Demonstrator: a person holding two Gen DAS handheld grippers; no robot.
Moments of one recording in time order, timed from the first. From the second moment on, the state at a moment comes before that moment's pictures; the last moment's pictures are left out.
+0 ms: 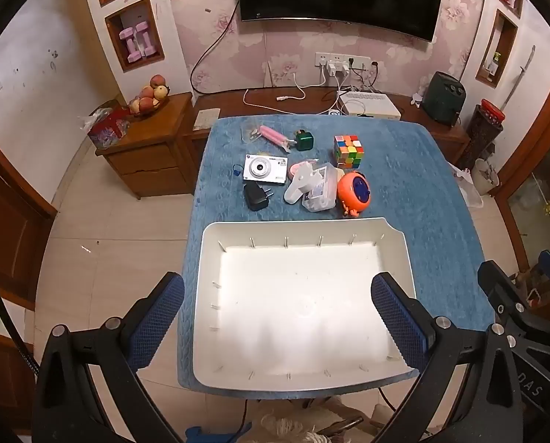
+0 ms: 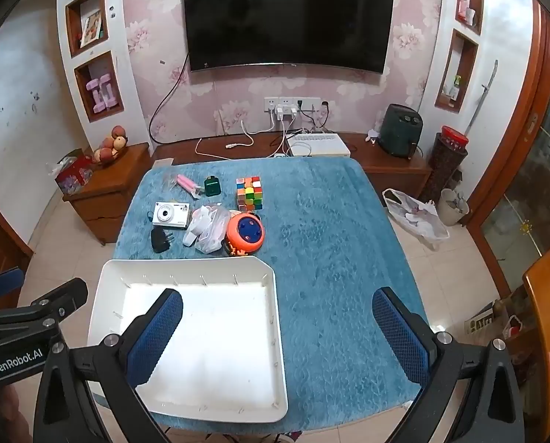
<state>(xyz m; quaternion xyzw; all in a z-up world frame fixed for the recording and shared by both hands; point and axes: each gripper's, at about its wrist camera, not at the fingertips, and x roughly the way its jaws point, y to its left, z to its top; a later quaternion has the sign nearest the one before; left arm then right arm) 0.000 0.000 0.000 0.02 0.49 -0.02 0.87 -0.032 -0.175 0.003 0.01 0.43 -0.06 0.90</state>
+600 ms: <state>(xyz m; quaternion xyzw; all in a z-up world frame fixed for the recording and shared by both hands) 0.000 0.000 0.000 0.02 0.49 -0.02 0.87 -0.029 -0.174 0.005 0.01 0.43 -0.05 0.90</state>
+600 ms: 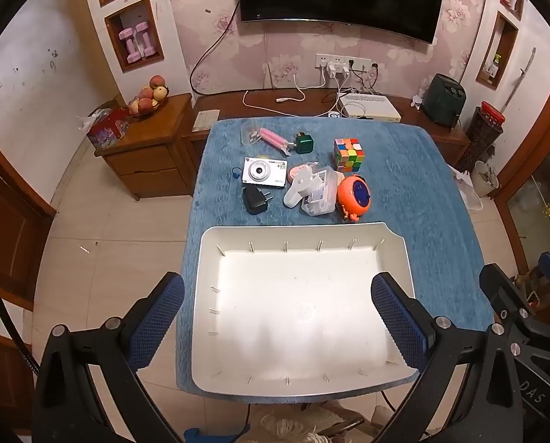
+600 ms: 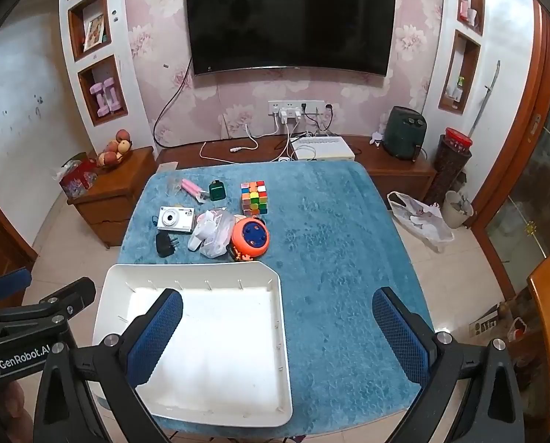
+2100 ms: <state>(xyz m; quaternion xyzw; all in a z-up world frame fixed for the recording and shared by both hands) -0.006 0.003 -0.009 0.02 0.50 -0.01 0.87 -0.033 -0.167 0.001 -0.01 0.43 -0.05 0.90</state>
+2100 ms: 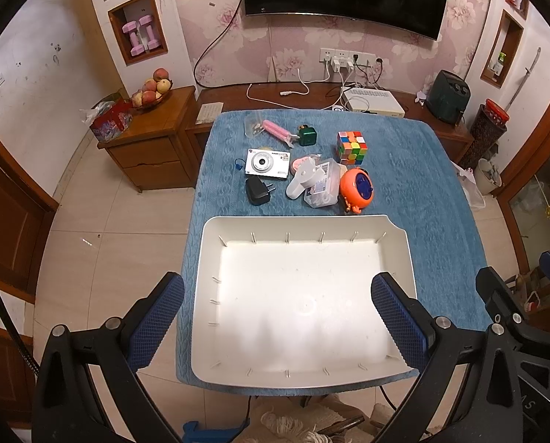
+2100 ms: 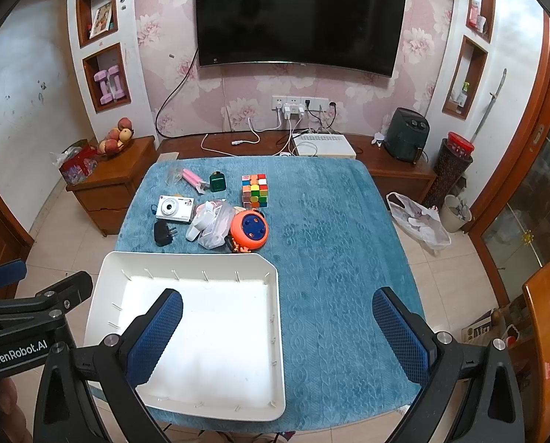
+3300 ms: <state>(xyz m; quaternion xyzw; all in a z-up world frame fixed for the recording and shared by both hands) 0.013 -0.005 -0.015 -0.02 0.51 0.04 0.86 -0.009 -0.207 -0.013 -0.01 0.44 0.01 0.90</state>
